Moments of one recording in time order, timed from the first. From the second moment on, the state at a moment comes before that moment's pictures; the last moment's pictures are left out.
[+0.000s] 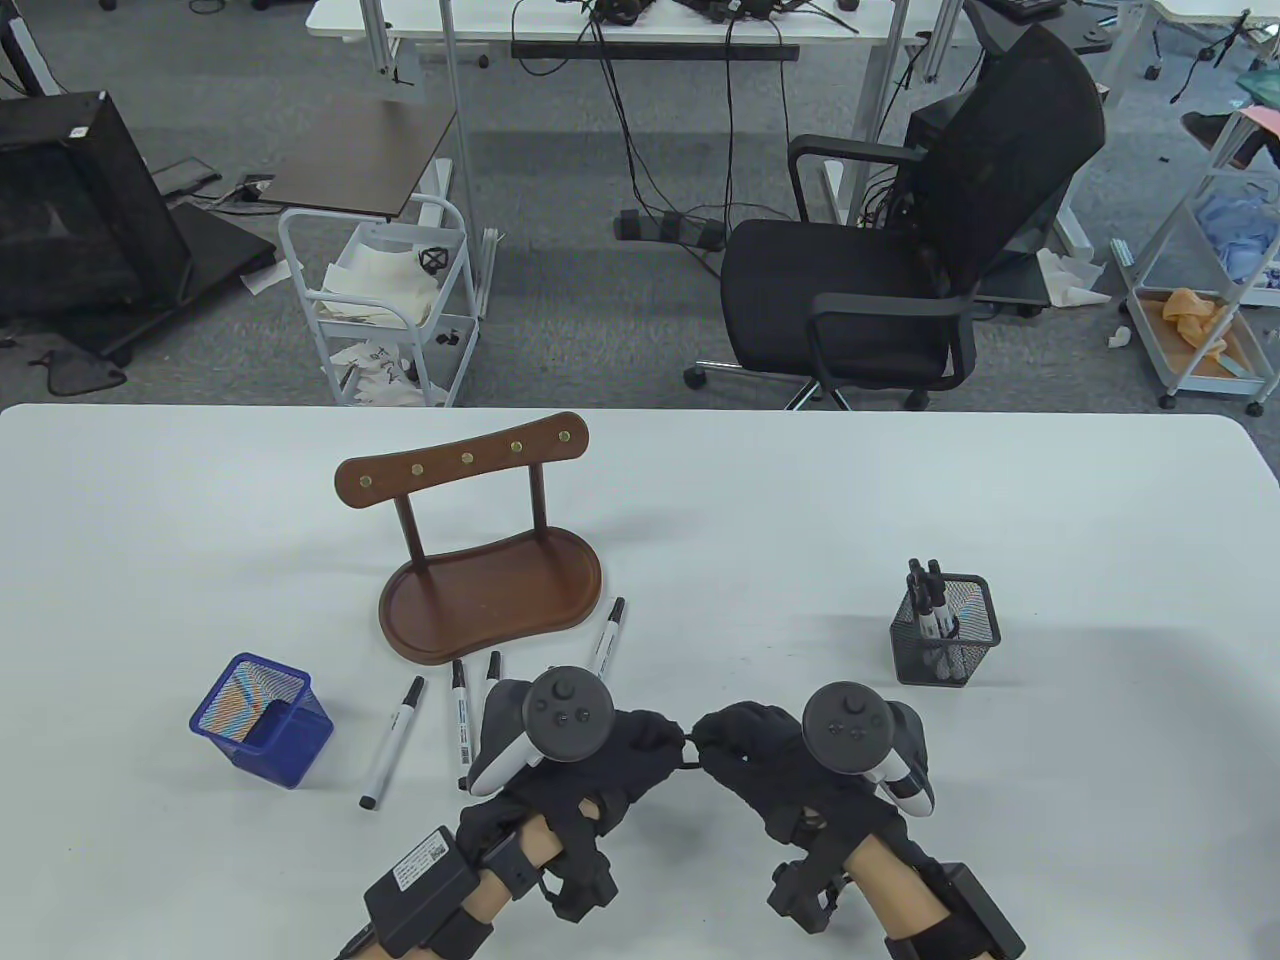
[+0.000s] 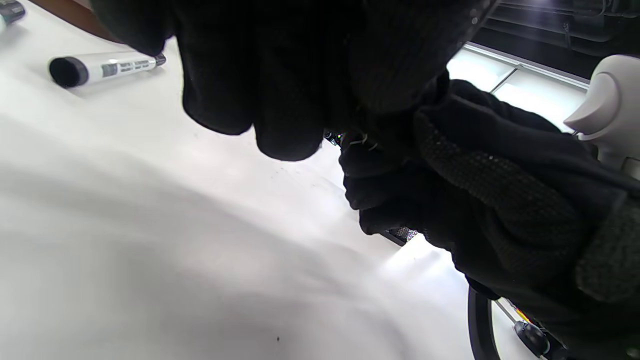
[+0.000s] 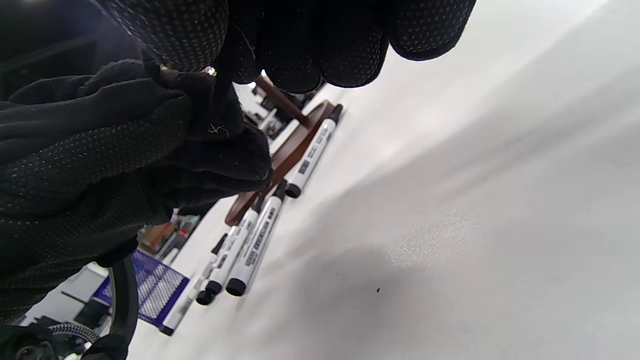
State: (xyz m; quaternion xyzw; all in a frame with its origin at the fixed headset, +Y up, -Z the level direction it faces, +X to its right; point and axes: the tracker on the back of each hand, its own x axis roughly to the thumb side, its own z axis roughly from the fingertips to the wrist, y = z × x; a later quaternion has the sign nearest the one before) left_hand -0.083 -0.712 -0.319 -0.13 -0.23 0.34 0.90; right_hand 0.148 -0.731 -0.320 0.19 0.13 0.88 0.41
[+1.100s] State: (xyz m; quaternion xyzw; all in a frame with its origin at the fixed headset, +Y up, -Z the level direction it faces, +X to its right) left_hand -0.098 -0.720 -0.335 -0.19 -0.23 0.56 0.77; right_hand 0.130 -0.756 -0.330 0.30 0.40 0.54 0.68
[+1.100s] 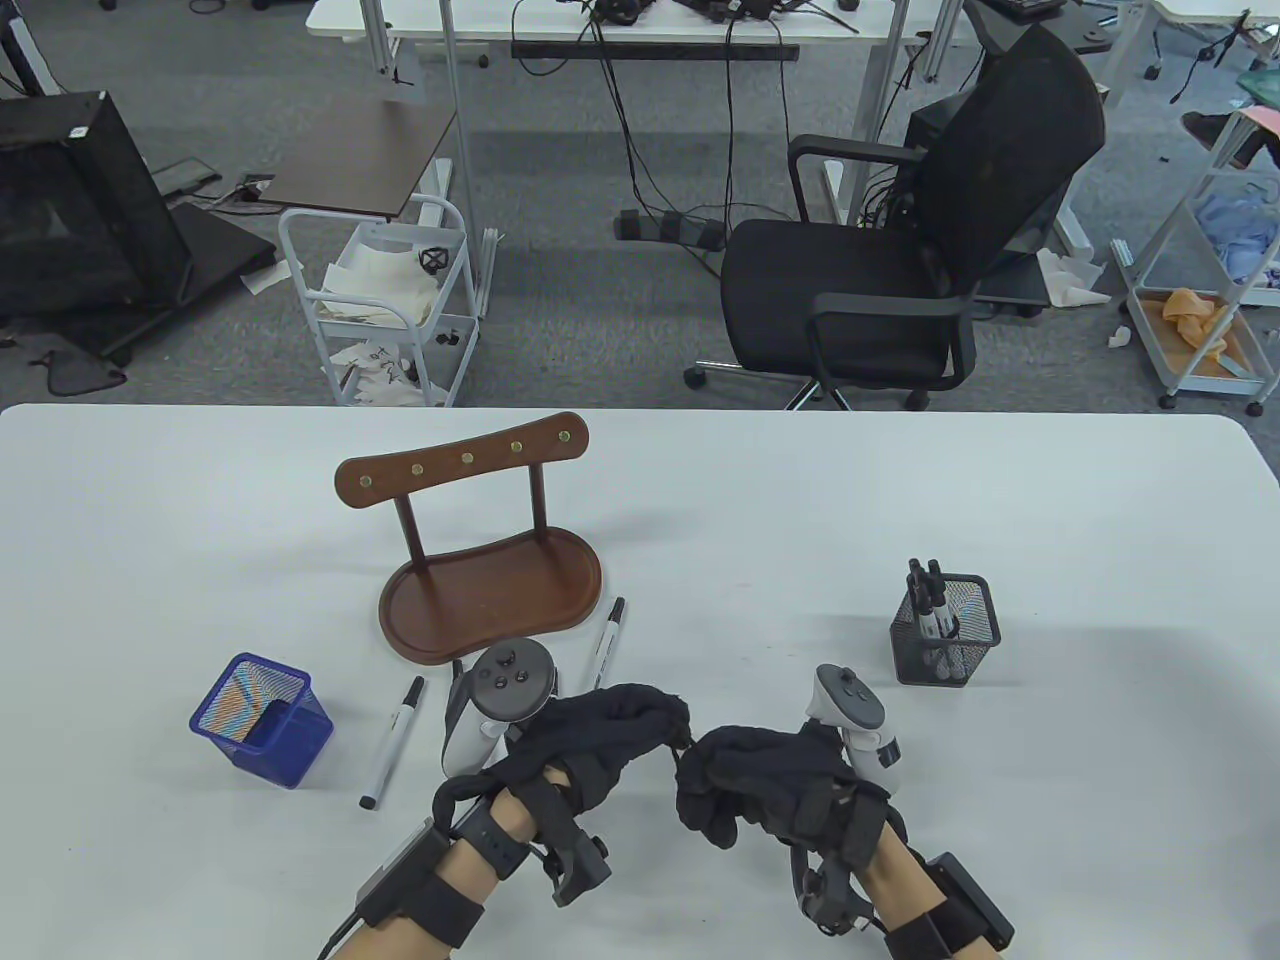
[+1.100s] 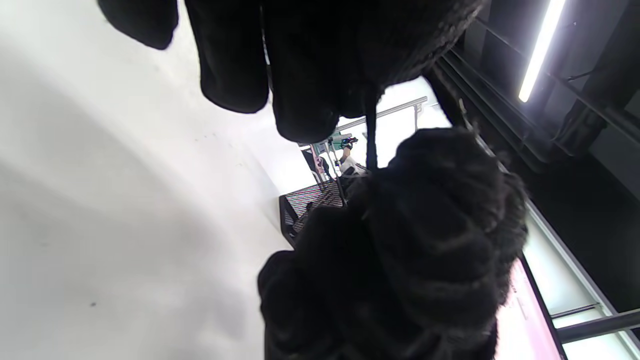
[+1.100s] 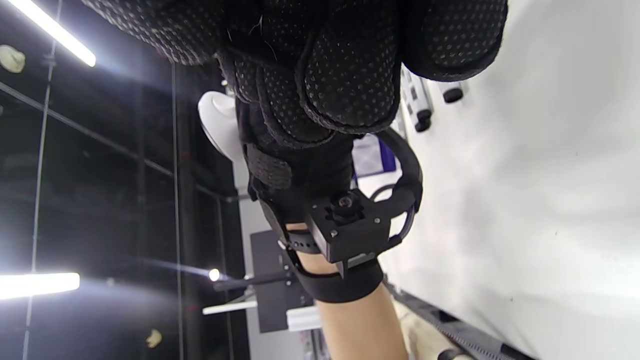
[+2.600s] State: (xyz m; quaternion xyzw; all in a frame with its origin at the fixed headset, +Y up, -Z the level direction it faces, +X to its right) left_hand -0.116 -0.695 -0.339 -0.13 -0.23 0.43 0.86; right_hand 0.154 -0.743 -0.334 0.26 0.33 0.68 0.61
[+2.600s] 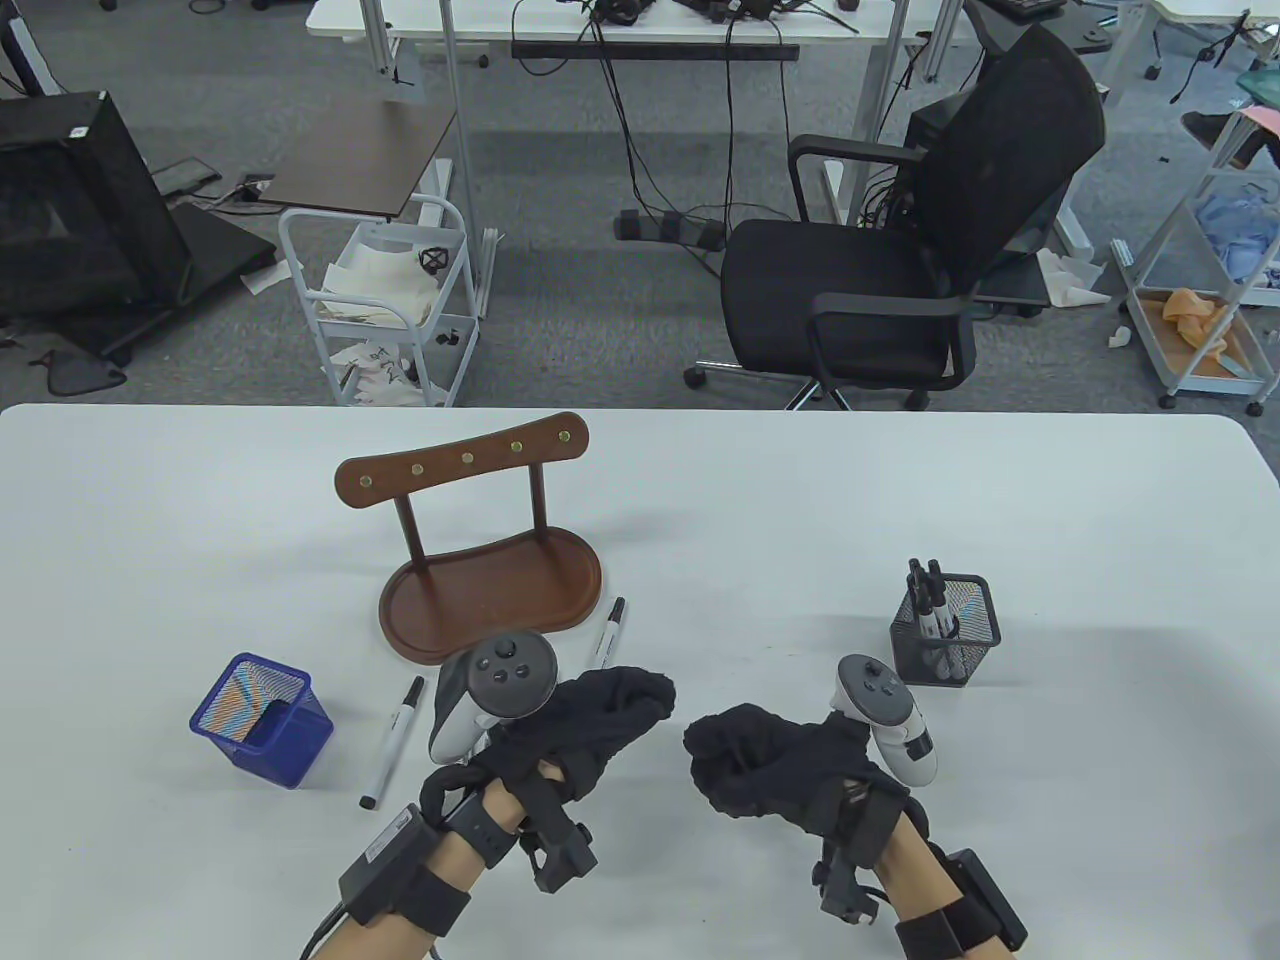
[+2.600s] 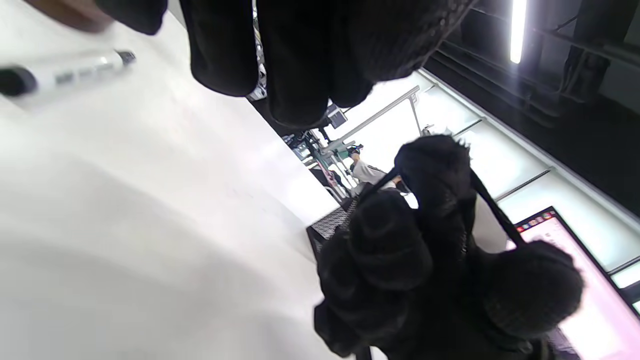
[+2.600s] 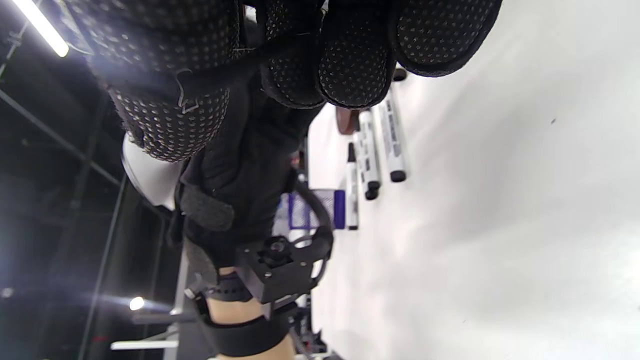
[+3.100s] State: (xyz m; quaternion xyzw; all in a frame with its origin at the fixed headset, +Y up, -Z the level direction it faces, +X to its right) left_hand -0.170 -0.692 -0.342 -0.14 -0.14 0.24 0.95; right_hand 0.154 -0.747 -0.330 0.26 0.34 0.70 0.57
